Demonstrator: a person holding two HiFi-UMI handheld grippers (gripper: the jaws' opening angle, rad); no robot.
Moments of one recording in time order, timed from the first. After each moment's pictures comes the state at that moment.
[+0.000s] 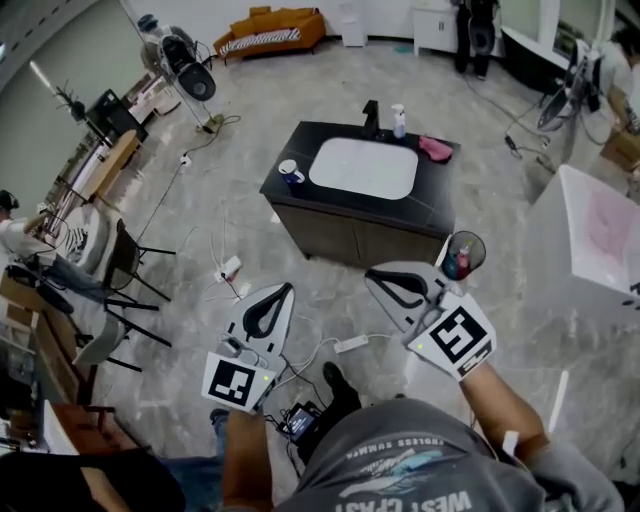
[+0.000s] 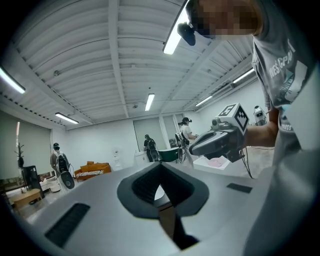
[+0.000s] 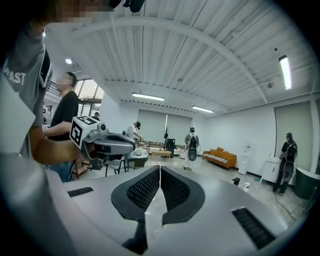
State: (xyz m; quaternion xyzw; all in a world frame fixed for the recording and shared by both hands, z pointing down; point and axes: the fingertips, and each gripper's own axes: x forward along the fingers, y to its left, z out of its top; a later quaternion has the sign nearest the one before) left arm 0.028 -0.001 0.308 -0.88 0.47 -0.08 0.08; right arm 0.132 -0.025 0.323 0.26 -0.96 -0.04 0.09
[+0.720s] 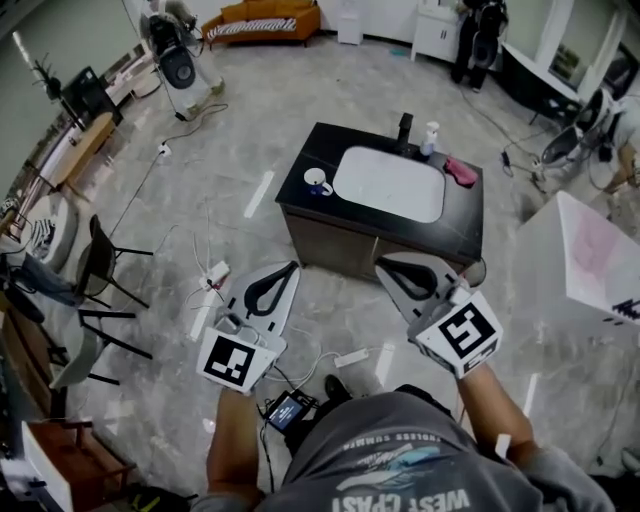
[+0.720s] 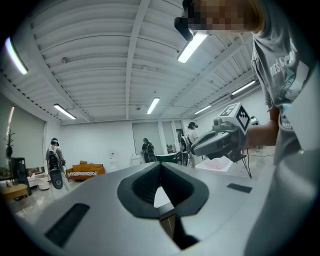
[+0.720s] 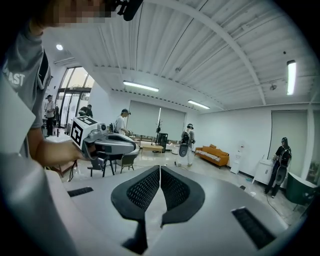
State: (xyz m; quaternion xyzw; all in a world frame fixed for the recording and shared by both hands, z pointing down) left arm -0.149 -0.140 0.316 -0.90 0.43 -0.05 0.06; right arm -0.038 -0.151 0.320 0.31 -0.94 -0.04 0.13
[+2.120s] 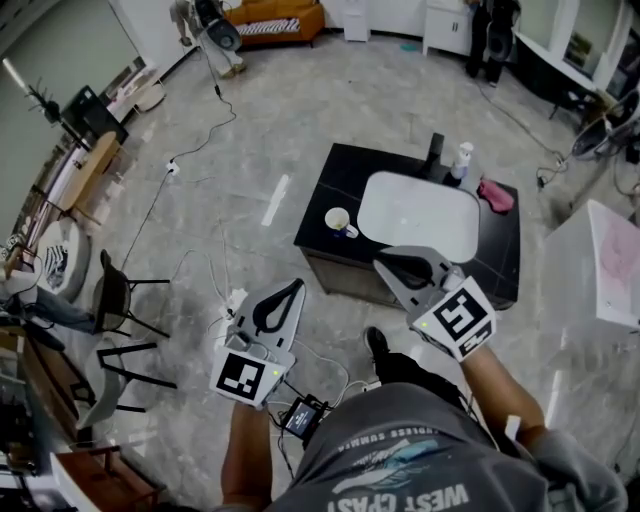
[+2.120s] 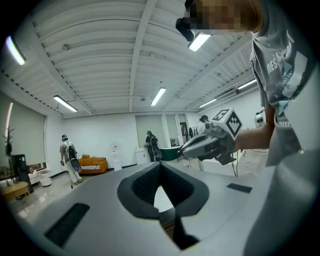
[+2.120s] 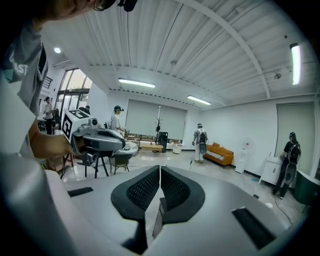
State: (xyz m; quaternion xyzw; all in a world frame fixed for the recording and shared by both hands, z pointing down) left arm -0.194 -0.306 0.350 -0.90 0.43 -0.08 0.04; right arm -0.088 -0.350 0.367 0.30 -0.94 -0.03 0.14
